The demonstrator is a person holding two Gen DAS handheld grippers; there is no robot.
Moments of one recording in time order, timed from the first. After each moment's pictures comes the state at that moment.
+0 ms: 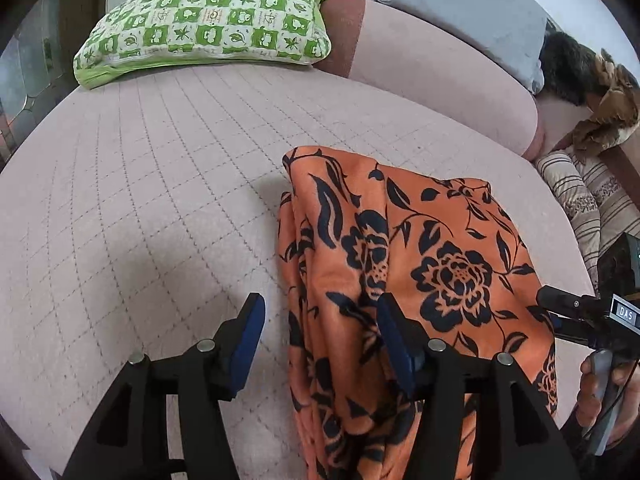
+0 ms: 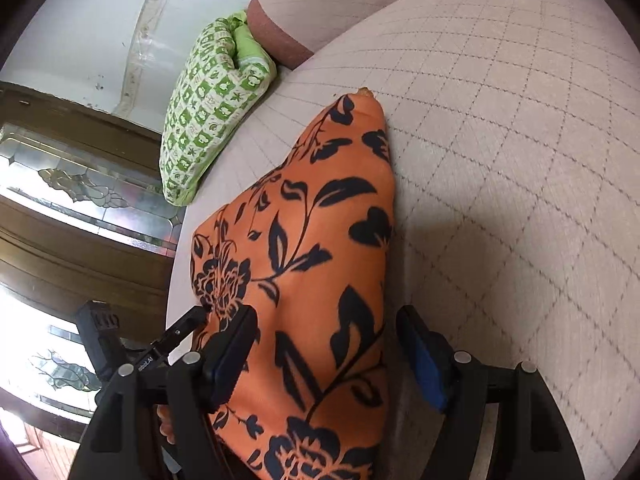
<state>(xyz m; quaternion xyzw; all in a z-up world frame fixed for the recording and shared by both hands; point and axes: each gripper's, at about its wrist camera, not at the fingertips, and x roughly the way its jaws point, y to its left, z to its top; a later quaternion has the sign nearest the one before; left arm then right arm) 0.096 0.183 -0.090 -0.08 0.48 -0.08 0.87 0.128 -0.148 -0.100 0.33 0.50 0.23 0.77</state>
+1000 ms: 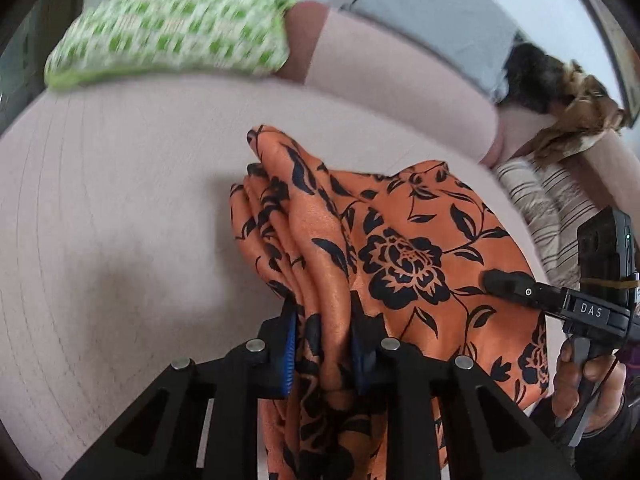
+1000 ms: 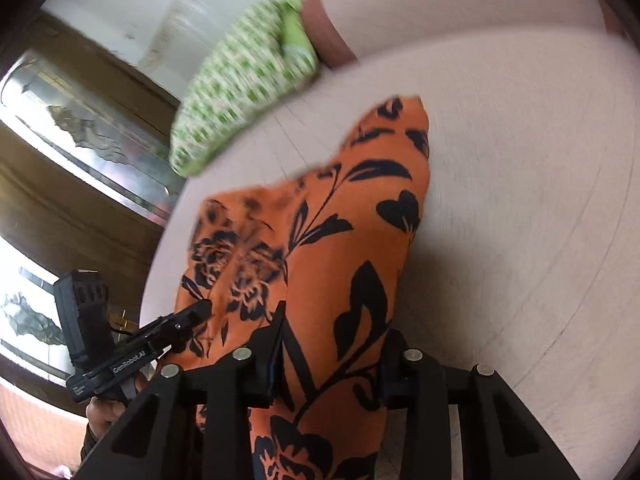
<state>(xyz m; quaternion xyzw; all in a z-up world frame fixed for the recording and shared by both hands) 0.090 0.166 -0.055 -0.11 0.45 -0.16 0.87 0.130 -0.131 -0.035 0.21 0.46 0.25 0.83</state>
